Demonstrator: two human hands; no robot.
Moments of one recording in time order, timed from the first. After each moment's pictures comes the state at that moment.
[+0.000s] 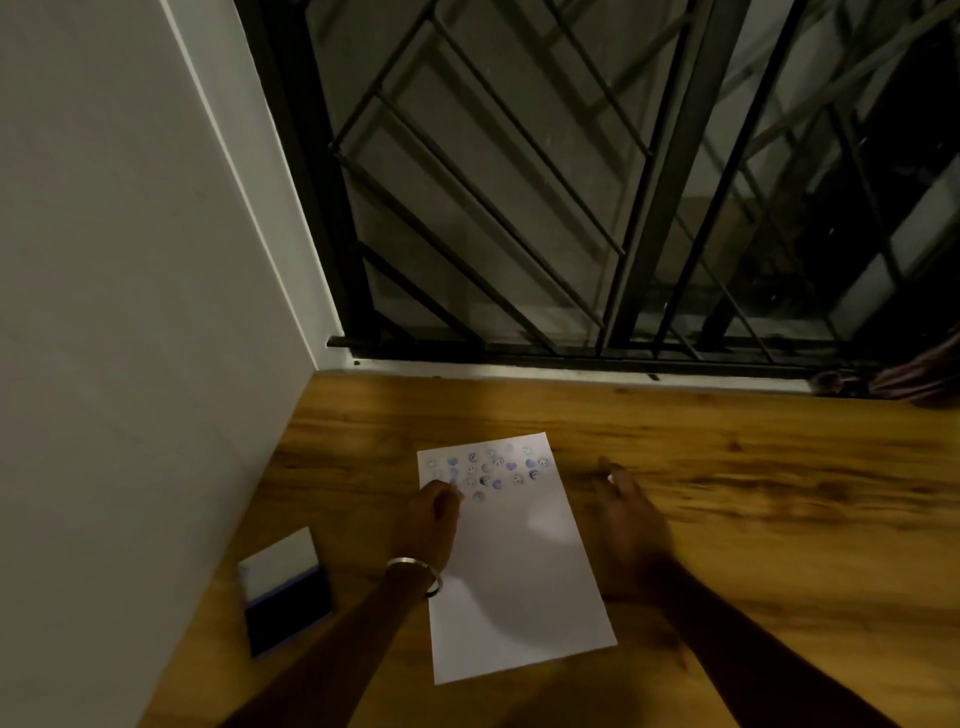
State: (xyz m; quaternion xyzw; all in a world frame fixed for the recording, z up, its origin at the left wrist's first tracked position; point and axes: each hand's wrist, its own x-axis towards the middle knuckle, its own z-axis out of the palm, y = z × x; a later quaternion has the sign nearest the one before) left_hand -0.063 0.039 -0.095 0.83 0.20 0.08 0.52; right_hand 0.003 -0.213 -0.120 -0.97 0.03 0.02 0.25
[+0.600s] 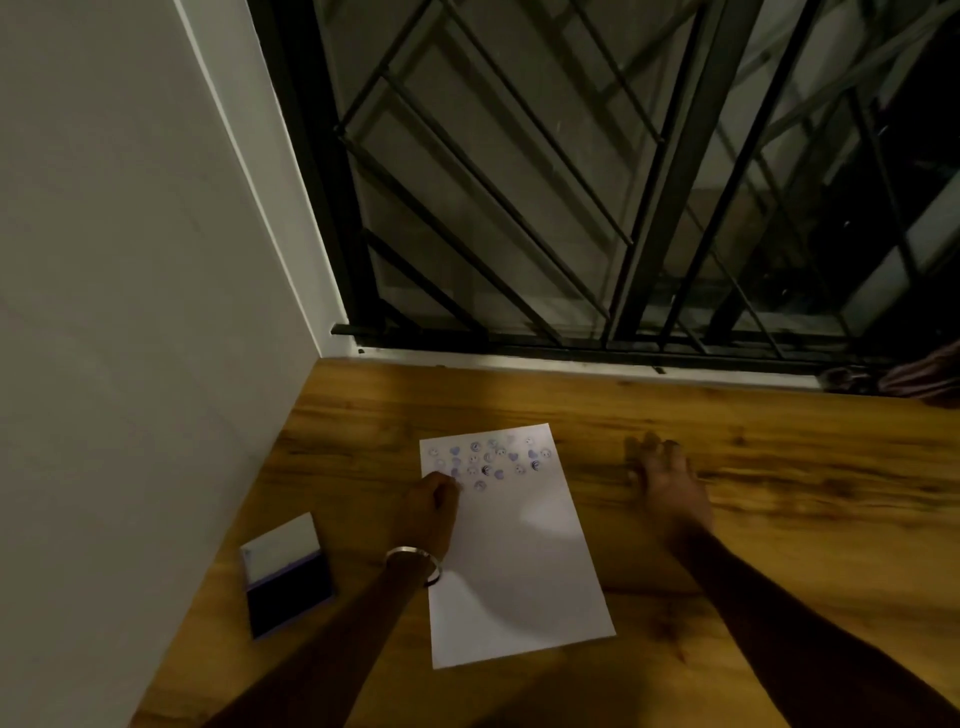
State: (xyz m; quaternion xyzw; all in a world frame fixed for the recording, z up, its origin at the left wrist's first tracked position) left_hand -0.061 0.043 -0.101 0.84 0.21 0.08 0.49; right_hand 0.037 -0.256 -0.104 -1.00 0.00 0.03 0.08
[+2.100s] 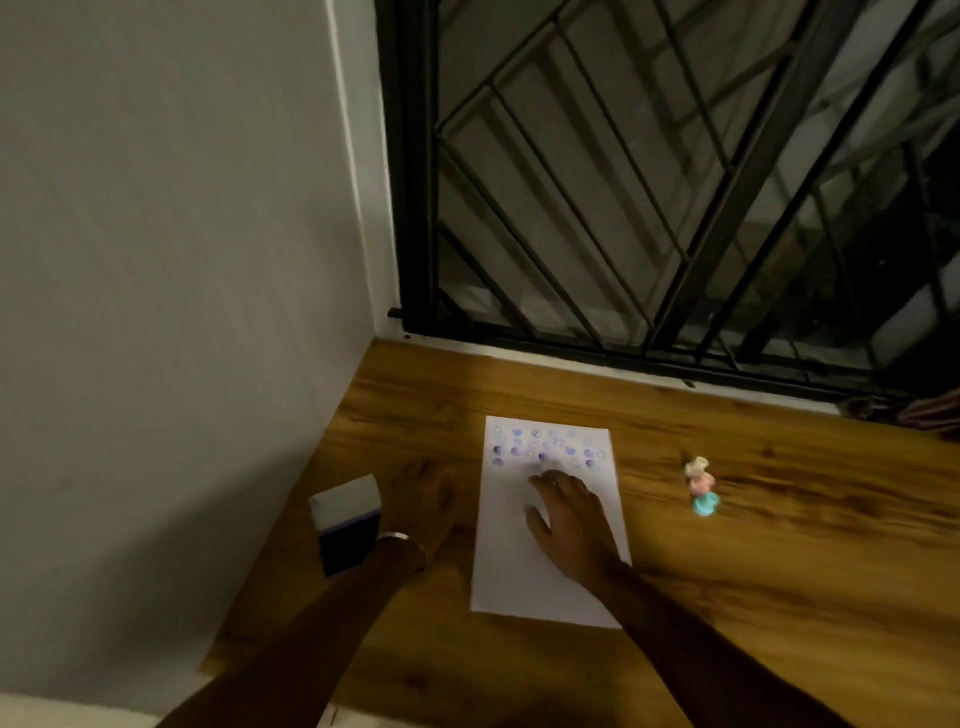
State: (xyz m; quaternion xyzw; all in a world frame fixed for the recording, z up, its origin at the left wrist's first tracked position) left_hand -0.122 0.110 -0.088 0.97 0.12 0.05 0.23; right_hand -0.069 -0.108 -0.108 -0.97 -0.22 -0.01 0.13
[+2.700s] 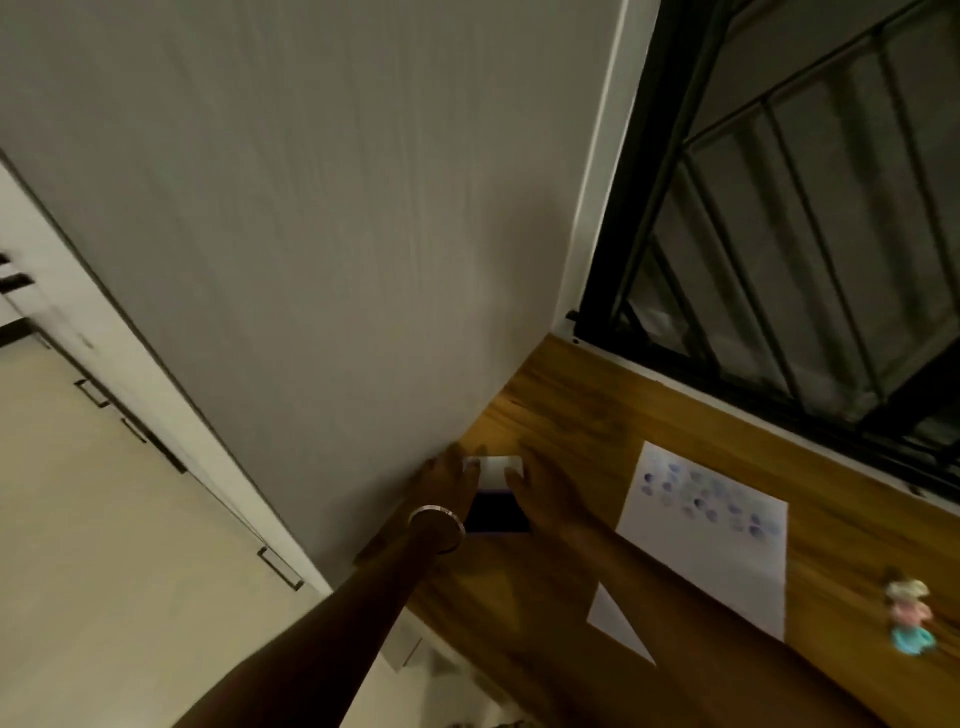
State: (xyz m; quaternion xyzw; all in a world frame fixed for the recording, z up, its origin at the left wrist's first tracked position) left_hand -0.207 0.214 -0.085 0.80 0.43 0.11 0.40; right_hand -0.104 0.098 -0.079 -0.86 -0.34 0.25 0.30
